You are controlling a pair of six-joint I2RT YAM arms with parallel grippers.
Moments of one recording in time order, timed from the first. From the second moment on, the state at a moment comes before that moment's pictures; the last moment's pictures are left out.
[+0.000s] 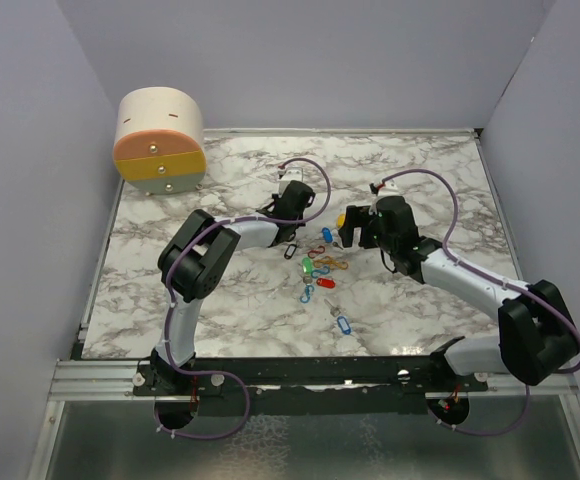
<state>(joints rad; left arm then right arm) -0.64 2.06 1.26 0.09 -0.41 -0.45 0.52 1.34 0.73 0.06 0.12 0.32</state>
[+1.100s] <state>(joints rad) -0.64 1.81 1.09 0.00 -0.39 -0.38 0.52 1.76 0.98 0.05 0.14 0.40</state>
